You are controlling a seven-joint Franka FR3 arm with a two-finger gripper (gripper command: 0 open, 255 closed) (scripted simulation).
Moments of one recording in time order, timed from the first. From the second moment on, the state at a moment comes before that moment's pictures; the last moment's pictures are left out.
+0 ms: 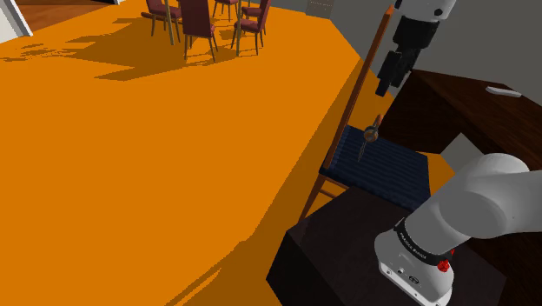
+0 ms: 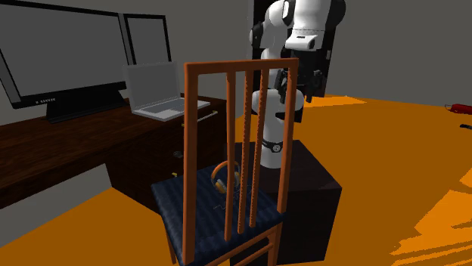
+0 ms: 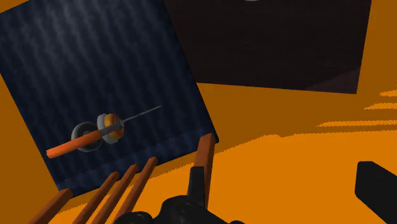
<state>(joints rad) -0.01 -0.78 -0.03 -2.41 -0.06 1.56 -0.14</state>
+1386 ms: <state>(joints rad) -0.30 -0.71 -0.33 -2.89 -0.33 2.45 -0.15</state>
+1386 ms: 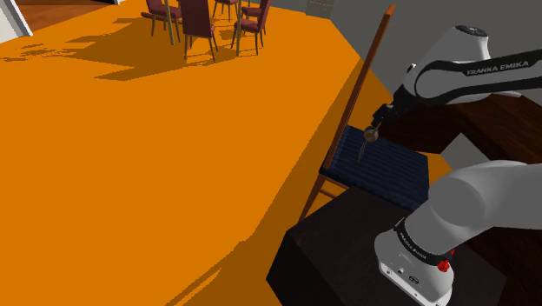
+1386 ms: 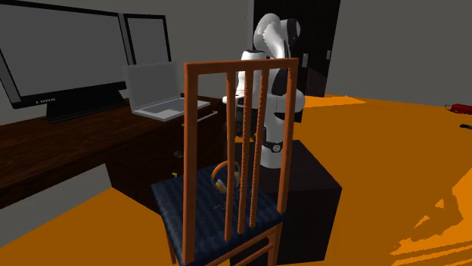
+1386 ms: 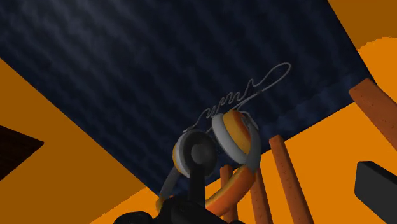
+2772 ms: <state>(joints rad) -0.32 -0.59 -0.36 -2.94 -0.37 2.64 -0.14</state>
